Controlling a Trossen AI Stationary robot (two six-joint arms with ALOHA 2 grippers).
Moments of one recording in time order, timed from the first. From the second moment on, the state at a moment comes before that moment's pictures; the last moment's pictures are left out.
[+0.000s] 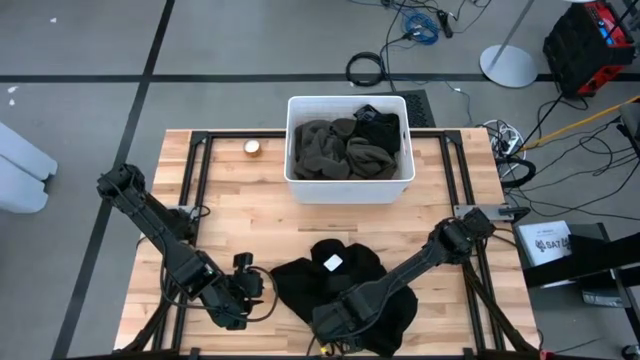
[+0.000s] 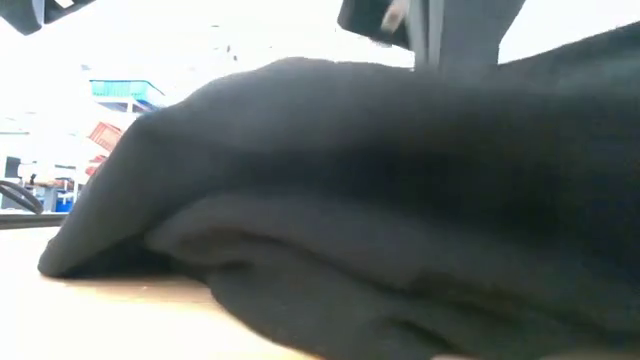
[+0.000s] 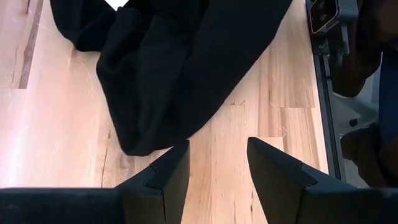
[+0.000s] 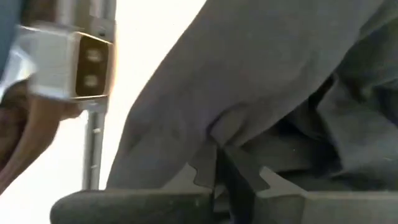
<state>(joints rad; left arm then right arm) -0.80 1.43 1.07 -0.69 -0.34 -0.73 0.56 2.31 2.12 -1.16 0.00 0.40</state>
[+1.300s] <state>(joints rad) -0.65 1.82 1.08 0.00 -0.30 -0.53 0.84 2.09 2.15 -1.47 0.02 0.98</state>
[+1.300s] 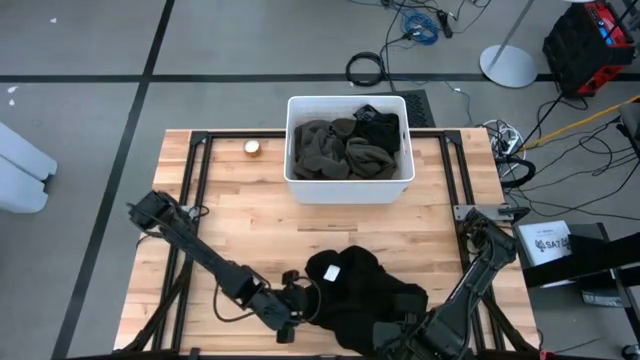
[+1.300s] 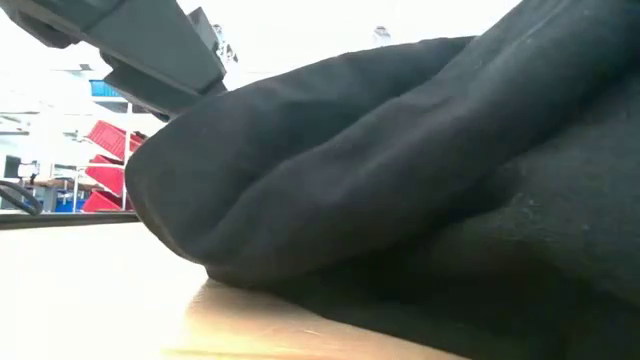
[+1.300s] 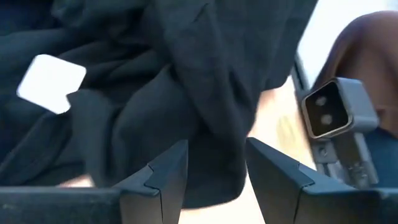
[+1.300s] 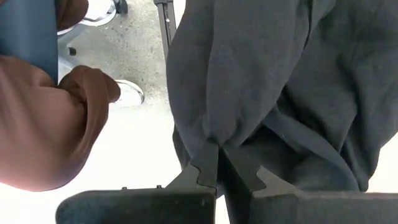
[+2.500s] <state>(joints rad) -0.61 1.73 1.26 -0.20 -0.32 -0.39 0.76 2.06 2.15 -1.57 0.37 0.82</state>
